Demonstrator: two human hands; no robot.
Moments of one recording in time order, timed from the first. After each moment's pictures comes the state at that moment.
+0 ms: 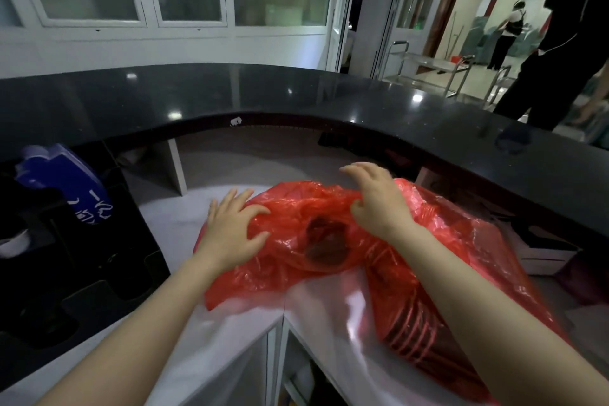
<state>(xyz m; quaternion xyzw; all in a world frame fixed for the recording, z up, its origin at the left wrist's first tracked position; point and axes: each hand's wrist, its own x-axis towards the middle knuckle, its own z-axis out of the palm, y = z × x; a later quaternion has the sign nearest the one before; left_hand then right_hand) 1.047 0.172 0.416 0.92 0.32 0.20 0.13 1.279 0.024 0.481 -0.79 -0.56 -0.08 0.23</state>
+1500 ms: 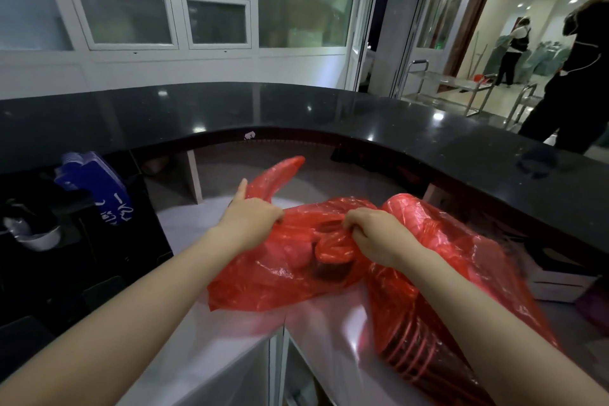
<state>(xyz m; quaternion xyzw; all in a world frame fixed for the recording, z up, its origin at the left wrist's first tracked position) 1.075 0.160 0.478 0.95 0.30 0.04 -0.01 1.277 0.000 0.479 -0.73 -0.66 0.01 0.18</state>
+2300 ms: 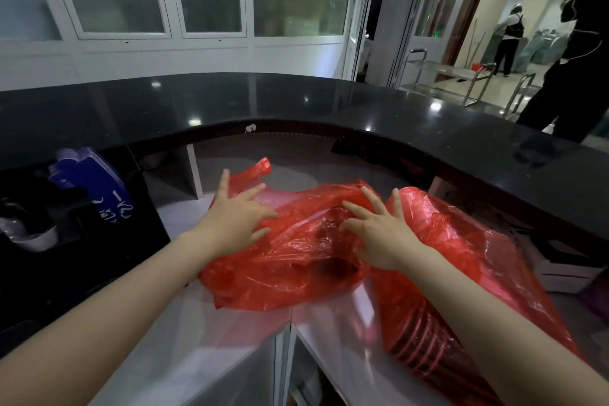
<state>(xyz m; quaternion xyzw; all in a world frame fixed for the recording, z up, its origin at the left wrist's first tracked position) 1.037 0.176 0.470 0.97 0.22 0.07 -0.09 1.273 0.009 0.460 -0.75 -0.65 -0.09 -0.06</state>
